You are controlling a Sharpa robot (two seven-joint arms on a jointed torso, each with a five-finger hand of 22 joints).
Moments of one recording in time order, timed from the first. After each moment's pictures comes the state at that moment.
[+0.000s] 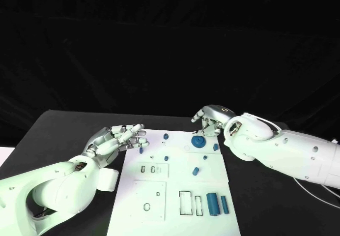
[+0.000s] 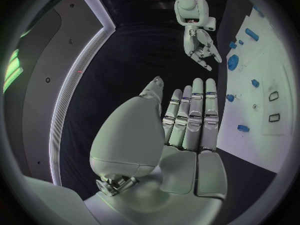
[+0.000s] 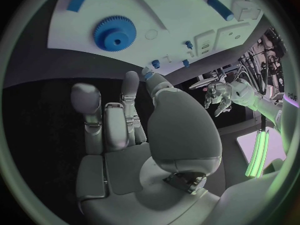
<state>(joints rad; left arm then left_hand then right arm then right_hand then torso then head) 1.20 -1.00 -0.02 1.85 0.07 -0.40 0.42 1.44 -0.05 0.04 0.20 0.18 1.00 0.21 0.10 0.07 1.08 0.16 0.09 0.07 1.14 0.11 0.17 0.17 0.17 0.98 0.22 0.26 0.10 1.24 -0.84 0.06 1.46 -1.55 -0.34 -0.22 1.30 -0.19 0.11 0.11 0.21 0.97 0.12 0.08 0.07 1.46 0.02 0.76 0.69 1.47 -0.06 1.38 1.29 0.13 1.35 0.05 1.15 0.84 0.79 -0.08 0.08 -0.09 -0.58</state>
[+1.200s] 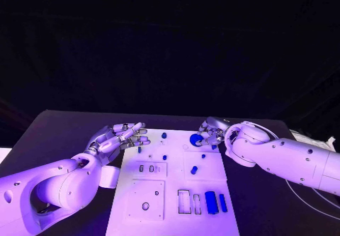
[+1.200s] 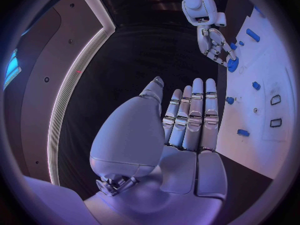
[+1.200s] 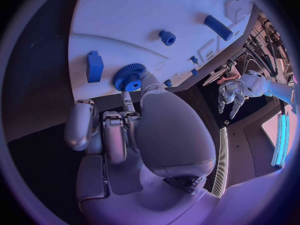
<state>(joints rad) 1.20 -0.99 -0.02 1.83 0.08 -0.39 0.41 1.44 -0.05 0.04 0.20 0.18 1.00 0.21 0.10 0.07 1.08 0.16 0.09 0.07 1.14 0.11 0.17 0.17 0.17 0.98 0.22 0.26 0.10 1.19 -0.79 0.05 1.40 -1.42 -0.26 -0.31 1.43 -0.14 -0.01 0.26 0.27 0.98 0.13 0.15 0.07 1.47 0.05 1.53 1.31 1.47 -0.03 1.57 1.31 0.10 1.36 0.08 1.35 1.11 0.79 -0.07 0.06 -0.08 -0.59</state>
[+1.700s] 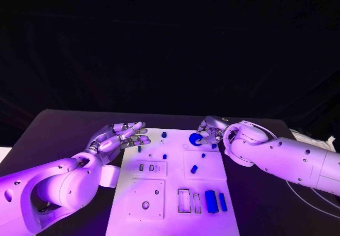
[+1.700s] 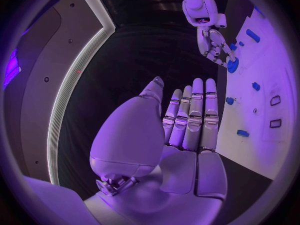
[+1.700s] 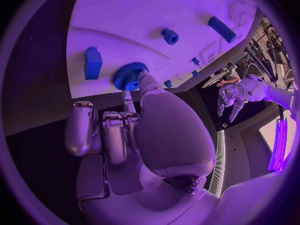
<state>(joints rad) 1.20 -0.99 -0.02 1.83 0.08 -0.39 0.41 1.44 -0.05 0.04 0.20 0.18 1.00 0.21 0.10 0.07 1.08 0.16 0.09 0.07 1.14 0.11 0.17 0.17 0.17 0.98 0.22 0.26 0.10 1.19 -0.78 0.06 1.39 -1.48 -0.27 -0.31 1.46 -0.11 0.04 0.21 0.22 1.03 0.12 0.17 0.08 1.47 0.05 1.55 1.31 1.47 -0.03 1.57 1.31 0.08 1.39 0.08 1.39 1.18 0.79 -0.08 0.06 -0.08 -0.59</state>
